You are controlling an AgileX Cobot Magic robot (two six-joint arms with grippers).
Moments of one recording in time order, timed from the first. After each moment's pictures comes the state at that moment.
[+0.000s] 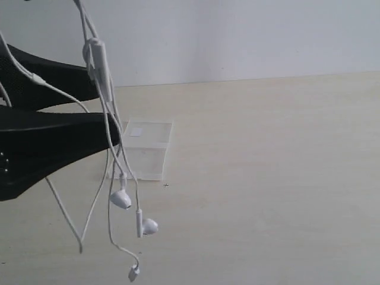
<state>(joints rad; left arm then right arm) -0.29 0.93 -0.64 -1.56 0.78 1.71 0.84 1.41 -1.67 0.65 1.13 -0.62</state>
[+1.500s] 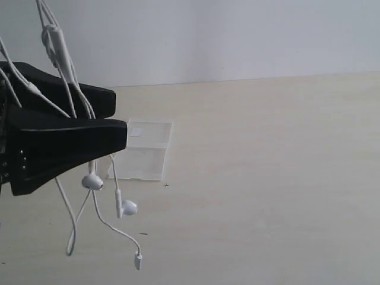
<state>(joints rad) -0.29 0.98 -0.64 -1.54 0.80 1.69 0.84 1.47 -1.67 0.74 1.03 -0.70</state>
